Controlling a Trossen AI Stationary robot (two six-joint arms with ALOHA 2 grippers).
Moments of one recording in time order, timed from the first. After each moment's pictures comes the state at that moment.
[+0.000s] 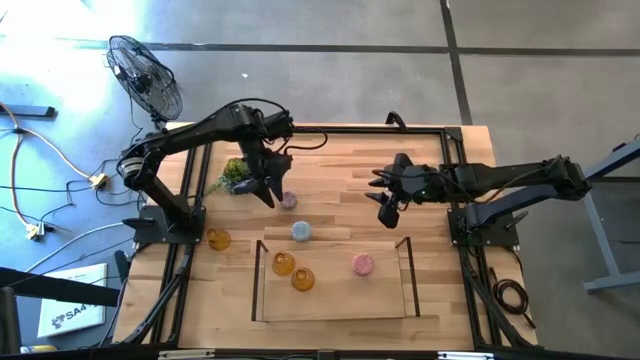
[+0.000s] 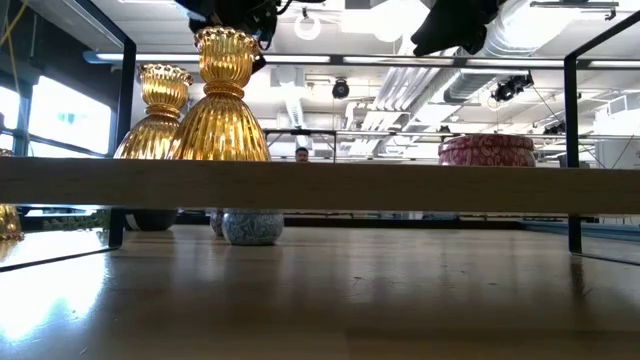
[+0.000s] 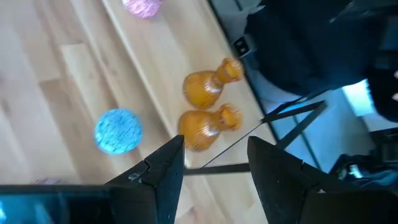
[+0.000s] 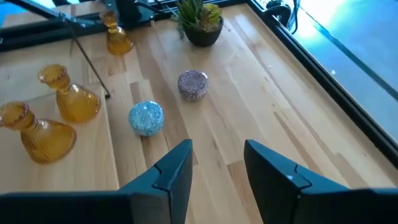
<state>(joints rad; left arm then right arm) 0.43 1.58 1.54 -1.39 0.87 0.72 0.06 1.13 1.02 -0.51 0.31 0.26</state>
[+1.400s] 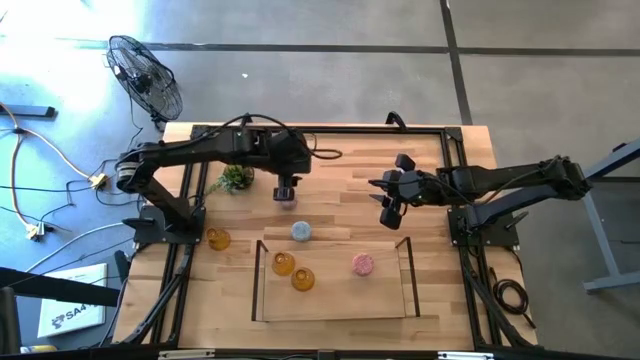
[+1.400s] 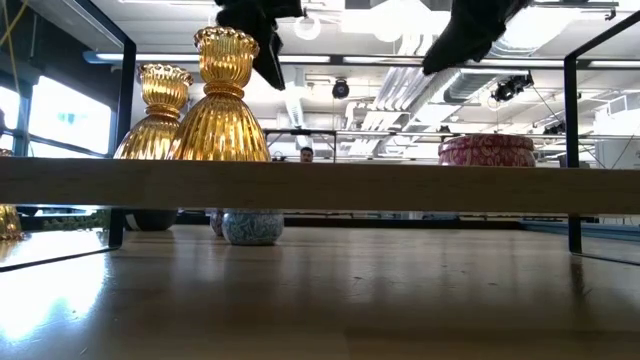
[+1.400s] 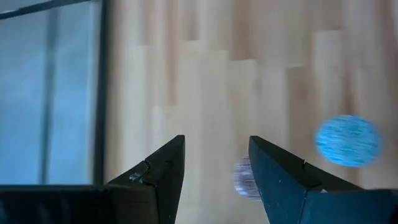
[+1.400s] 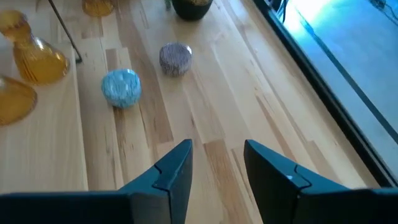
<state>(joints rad) 0.20 1.54 1.54 -0.97 -0.18 0.31 0.07 1.13 0.97 -0.56 0.36 0.18</state>
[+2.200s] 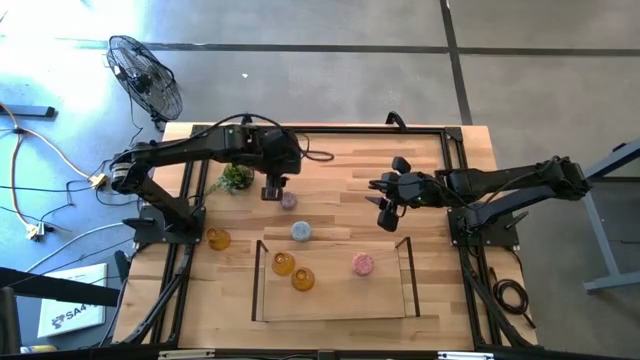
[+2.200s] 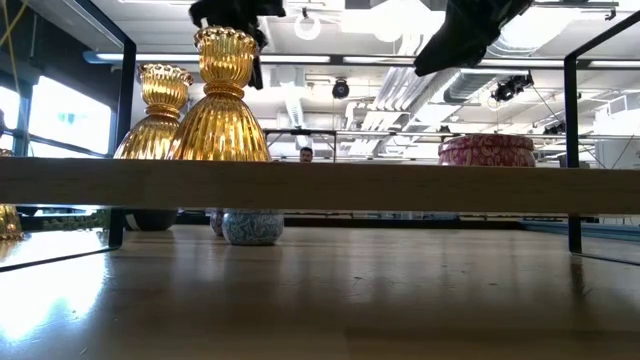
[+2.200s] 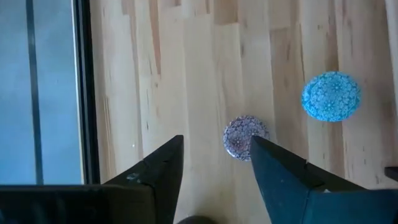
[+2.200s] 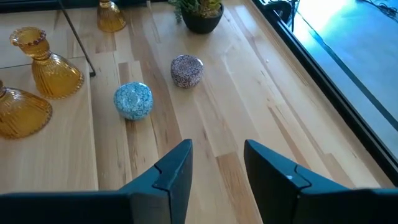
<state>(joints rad) 0.19 1.51 1.54 -1.11 -0.17 0.33 0.07 1.12 0.92 -0.44 0.33 0.18</state>
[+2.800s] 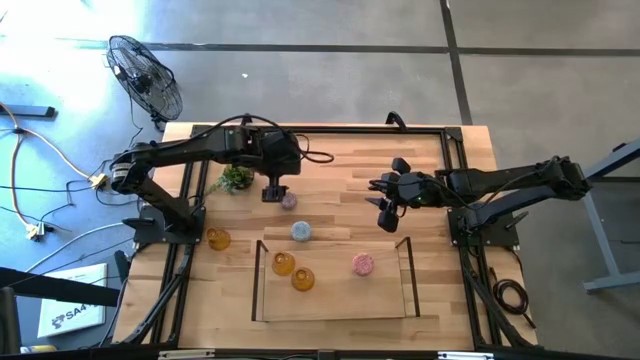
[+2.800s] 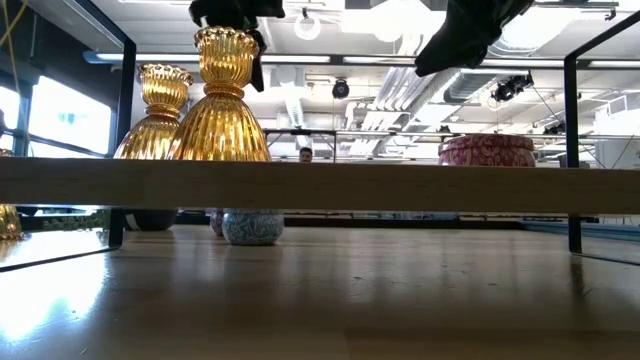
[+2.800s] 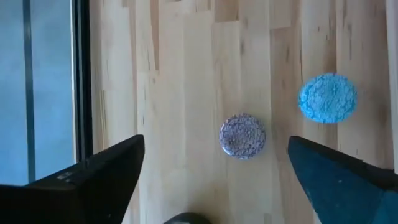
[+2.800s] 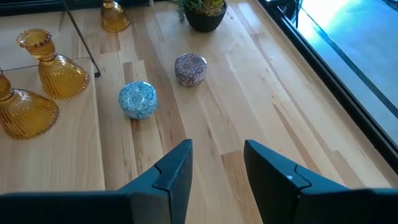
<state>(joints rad) 0.20 1.51 1.54 -1.12 -0.16 0.28 0.07 1.12 0.92 -0.44 0.32 0.20</state>
